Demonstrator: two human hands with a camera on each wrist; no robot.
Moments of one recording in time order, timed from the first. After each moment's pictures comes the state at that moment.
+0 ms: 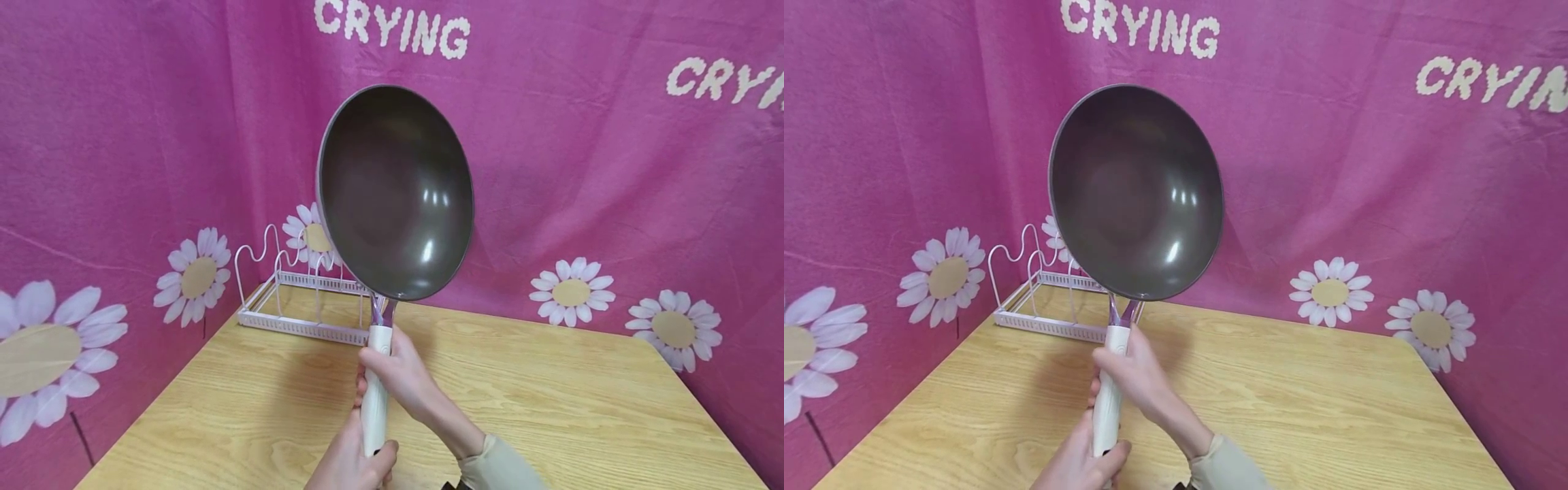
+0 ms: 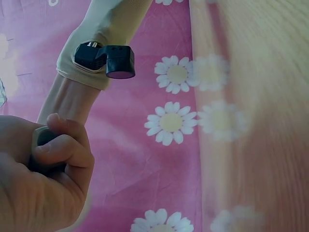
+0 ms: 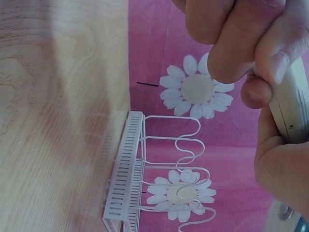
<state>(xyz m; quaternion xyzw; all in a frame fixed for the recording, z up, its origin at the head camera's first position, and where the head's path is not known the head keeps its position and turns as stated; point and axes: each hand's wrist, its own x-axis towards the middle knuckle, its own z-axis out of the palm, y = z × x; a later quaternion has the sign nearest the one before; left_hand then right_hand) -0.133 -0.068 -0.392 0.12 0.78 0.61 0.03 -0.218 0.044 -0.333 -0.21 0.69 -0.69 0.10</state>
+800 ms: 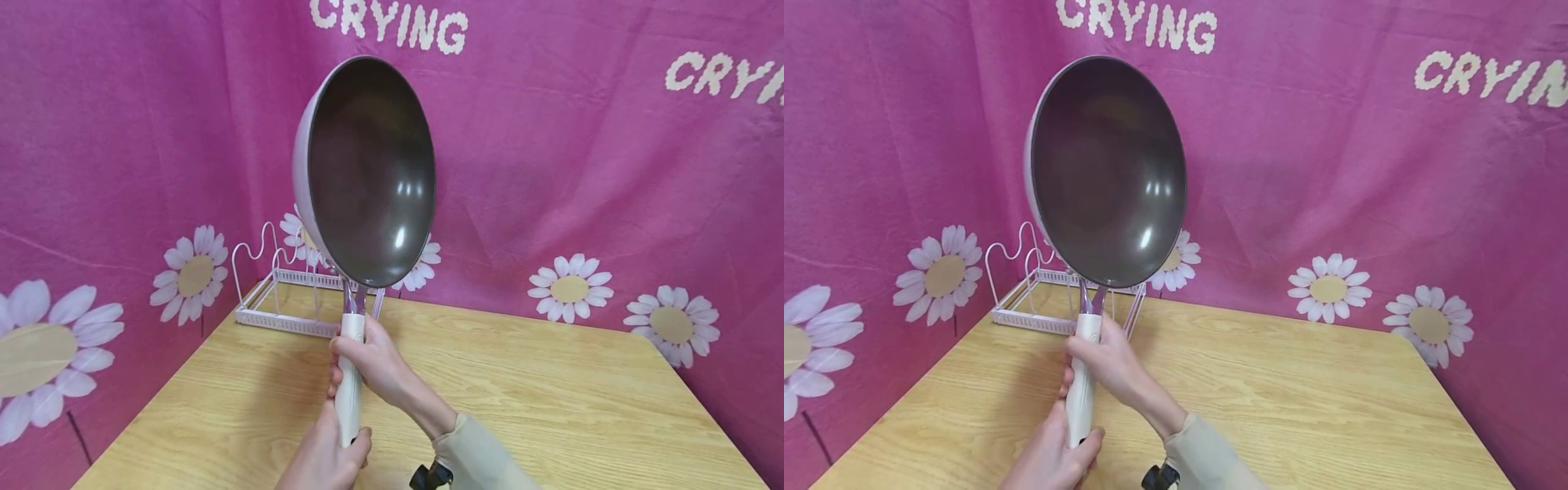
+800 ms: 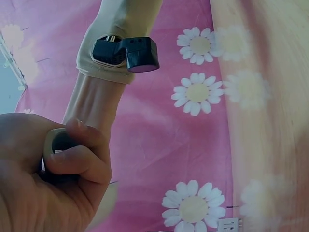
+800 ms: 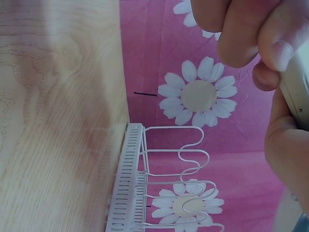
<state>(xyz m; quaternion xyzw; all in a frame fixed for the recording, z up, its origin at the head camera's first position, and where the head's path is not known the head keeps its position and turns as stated) -0.129 -0.087 -0.377 0.08 0.84 0.53 -0.03 -0.227 0.017 -0.327 -0.28 0.61 -0.73 0.16</state>
